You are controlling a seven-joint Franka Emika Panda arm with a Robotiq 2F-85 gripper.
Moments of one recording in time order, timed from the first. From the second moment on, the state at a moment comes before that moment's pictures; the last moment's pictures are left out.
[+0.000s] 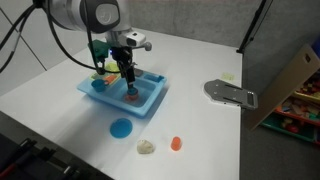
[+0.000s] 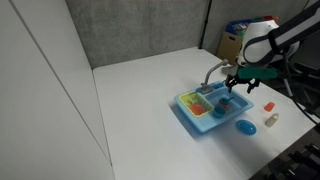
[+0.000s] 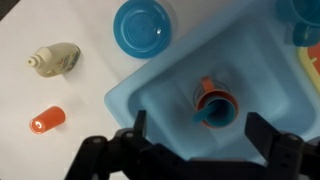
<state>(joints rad) 0.04 0.46 -0.16 -2.09 -0.01 2.41 0.57</state>
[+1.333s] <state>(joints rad) 0.04 0.58 -0.19 -2.13 0.04 2.72 0.60</state>
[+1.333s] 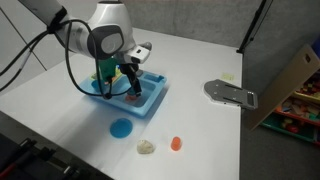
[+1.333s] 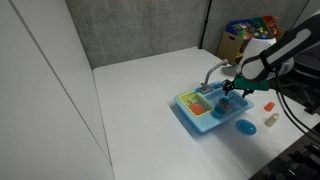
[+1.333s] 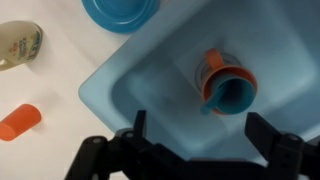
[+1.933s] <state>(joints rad) 0.06 0.60 -0.19 -2.15 0.07 2.78 0.60</state>
